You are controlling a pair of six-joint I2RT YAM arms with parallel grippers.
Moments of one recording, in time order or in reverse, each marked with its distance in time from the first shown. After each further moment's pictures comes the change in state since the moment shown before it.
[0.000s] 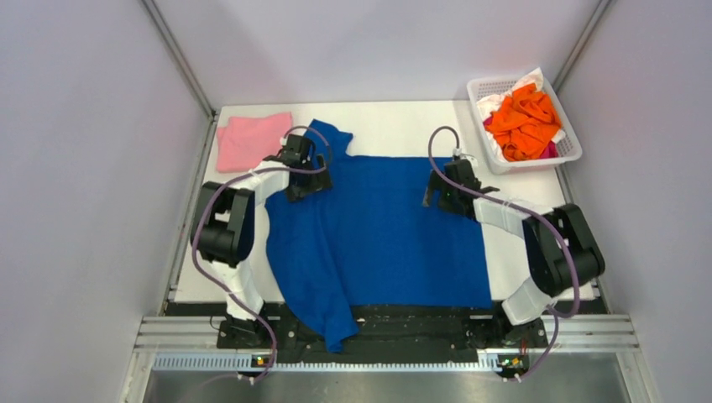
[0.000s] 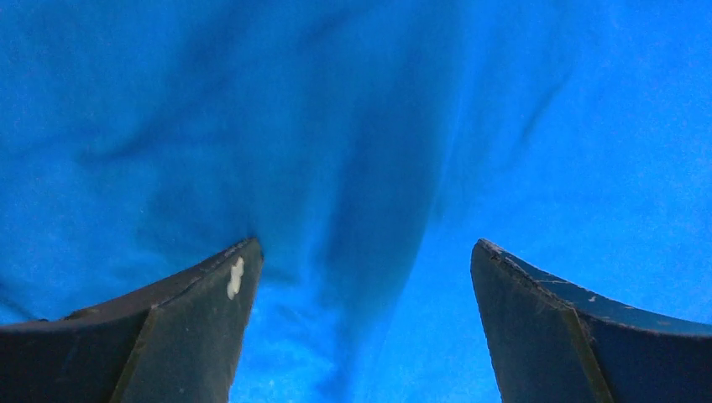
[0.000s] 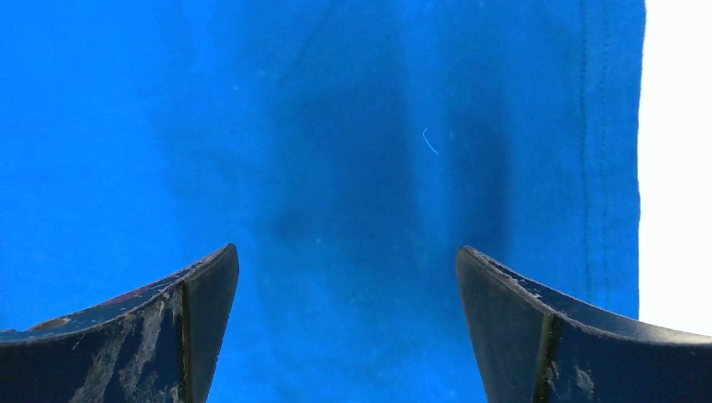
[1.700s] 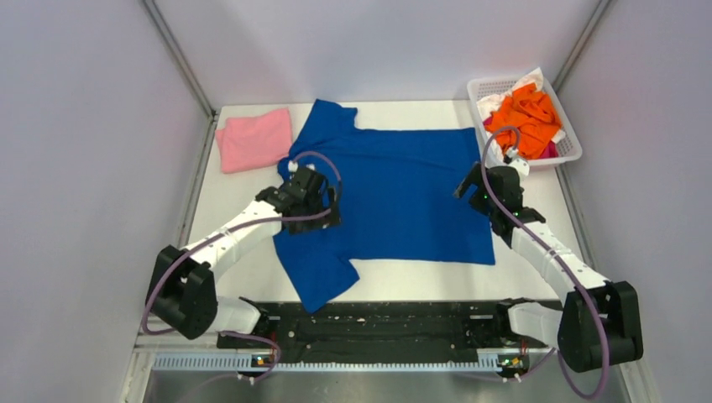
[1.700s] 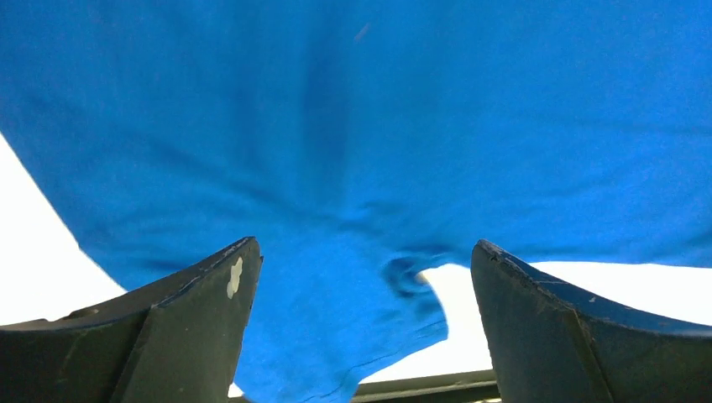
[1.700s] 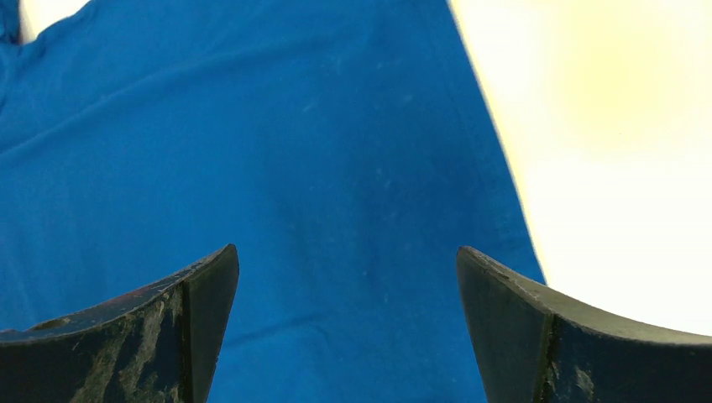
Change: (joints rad) left arm -0.261 -0.444 -0.169 -0.265 -0.088 -0.089; right arm -0.163 -0.408 -0.141 -0.044 0.048 0.106
